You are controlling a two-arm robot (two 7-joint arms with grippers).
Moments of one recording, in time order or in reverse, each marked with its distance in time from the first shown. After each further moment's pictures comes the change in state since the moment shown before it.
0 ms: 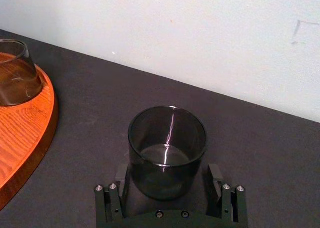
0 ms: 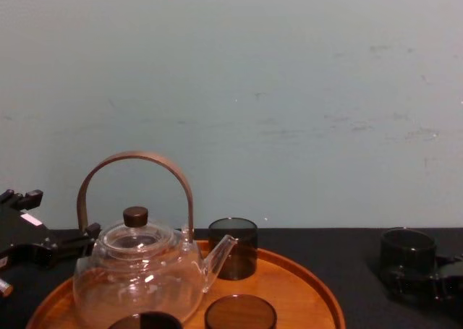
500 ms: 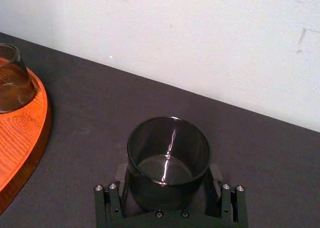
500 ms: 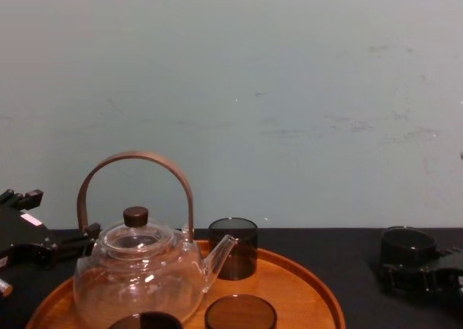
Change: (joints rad) left arm 0.000 0.000 0.000 0.000 0.000 0.000 0.000; right arm 0.063 -0.026 -0.004 0.088 -0.026 -0.028 0.002
